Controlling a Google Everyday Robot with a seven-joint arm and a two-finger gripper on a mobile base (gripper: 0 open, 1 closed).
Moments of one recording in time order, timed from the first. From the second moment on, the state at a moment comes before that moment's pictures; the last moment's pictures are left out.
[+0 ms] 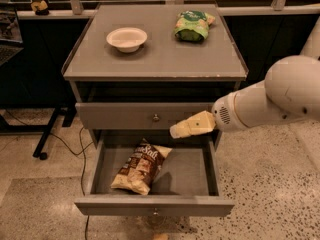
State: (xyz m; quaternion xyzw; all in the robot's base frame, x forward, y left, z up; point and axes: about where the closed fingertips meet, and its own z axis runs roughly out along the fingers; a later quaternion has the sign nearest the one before) arm 0.502 -0.124 0.805 -0.20 0.92 0.21 0.27
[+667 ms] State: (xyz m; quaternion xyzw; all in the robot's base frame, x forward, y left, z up) arm 0.533 -0.090 0.682 -0.13 0.94 0.23 0.20
